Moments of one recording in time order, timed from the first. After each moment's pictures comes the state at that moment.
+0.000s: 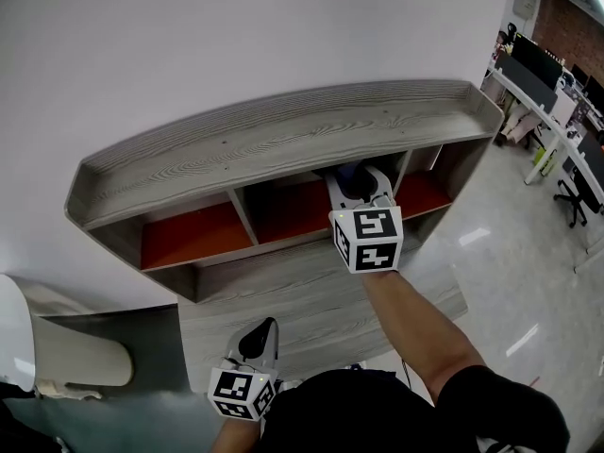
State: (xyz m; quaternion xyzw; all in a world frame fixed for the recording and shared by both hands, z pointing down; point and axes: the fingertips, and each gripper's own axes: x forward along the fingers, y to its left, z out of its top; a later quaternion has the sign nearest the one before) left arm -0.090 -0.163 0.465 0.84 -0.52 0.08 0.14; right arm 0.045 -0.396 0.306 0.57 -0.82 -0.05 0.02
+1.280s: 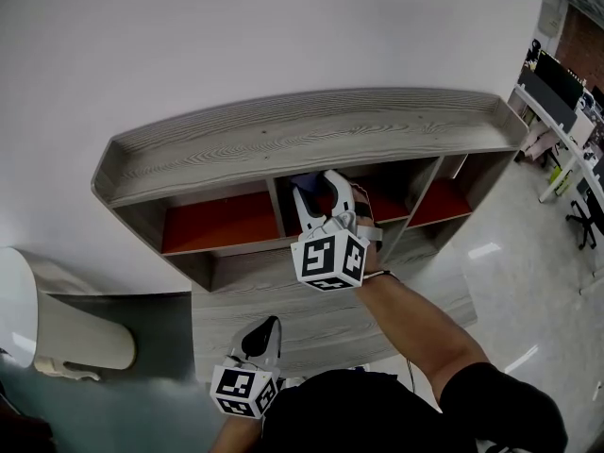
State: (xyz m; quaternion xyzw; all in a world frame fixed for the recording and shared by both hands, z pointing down) left arm -0.127 -0.147 0.465 0.82 -0.55 0.07 0.15; right arm -0.085 -0.358 0.306 0.48 -0.80 -0.31 0.15
